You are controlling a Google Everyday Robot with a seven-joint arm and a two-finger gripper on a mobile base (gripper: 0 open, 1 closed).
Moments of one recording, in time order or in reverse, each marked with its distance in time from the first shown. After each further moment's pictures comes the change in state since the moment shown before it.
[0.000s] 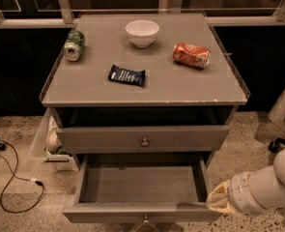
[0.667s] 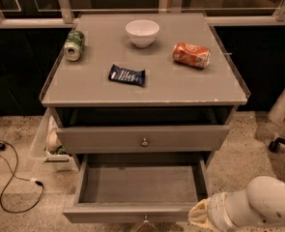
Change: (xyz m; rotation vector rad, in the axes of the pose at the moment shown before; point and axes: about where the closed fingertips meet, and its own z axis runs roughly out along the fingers) arm 0.012 0.022 0.094 -0.003 -0.065 0.022
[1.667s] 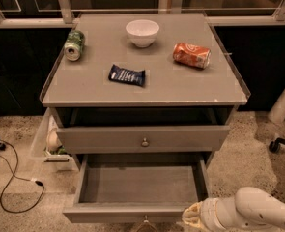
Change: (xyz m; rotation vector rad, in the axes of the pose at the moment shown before) arm 0.046 -0.019 0.088 0.027 -0.078 -0.019
